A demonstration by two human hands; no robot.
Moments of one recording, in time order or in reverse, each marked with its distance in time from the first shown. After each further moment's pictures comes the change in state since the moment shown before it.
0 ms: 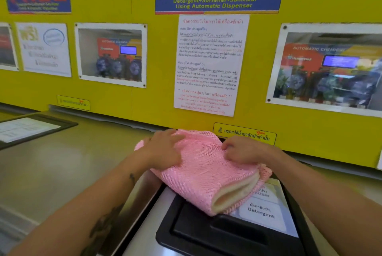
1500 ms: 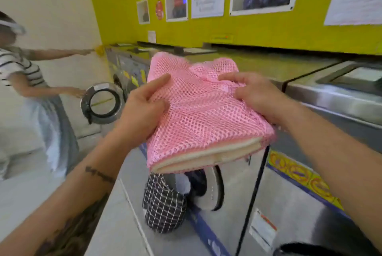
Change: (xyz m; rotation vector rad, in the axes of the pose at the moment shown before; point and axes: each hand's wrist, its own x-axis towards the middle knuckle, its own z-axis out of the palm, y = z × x) left_hand -0.450 -0.087 0.043 -0.669 0.836 -0.489; right_hand -0.203 -0.268 0.180 0.815 -0.041 -0.581
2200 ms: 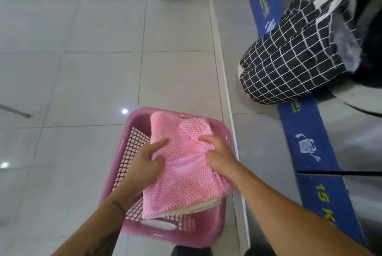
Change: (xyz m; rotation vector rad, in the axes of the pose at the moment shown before) left_hand -0.457 -0.499 -0.119 0.100 0.138 -1.061; right_hand -0.290 0.309 0.596 -0.013 -0.884 0.575
